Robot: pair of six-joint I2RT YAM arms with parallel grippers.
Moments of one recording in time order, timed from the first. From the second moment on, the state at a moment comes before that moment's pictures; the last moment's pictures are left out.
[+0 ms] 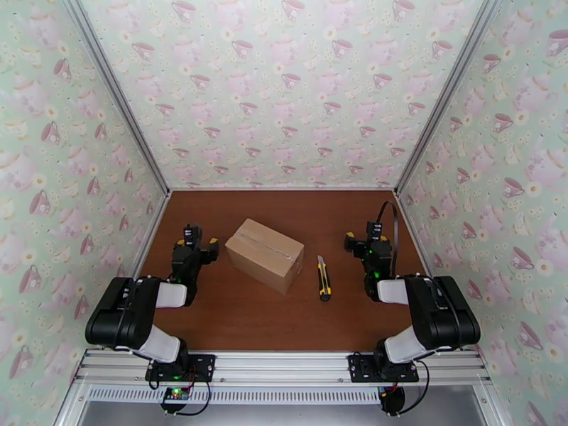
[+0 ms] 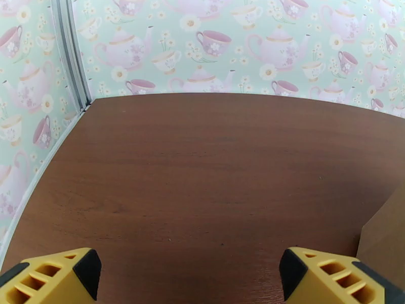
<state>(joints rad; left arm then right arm) -0.04 1.55 0.34 0.93 -0.11 -0.01 0.07 1.54 0.40 0.89 0.17 0.01</state>
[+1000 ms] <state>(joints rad) -0.04 1.52 0.36 0.88 -0.16 -0.02 0.07 1.53 0.41 0.86 0.15 0.01</state>
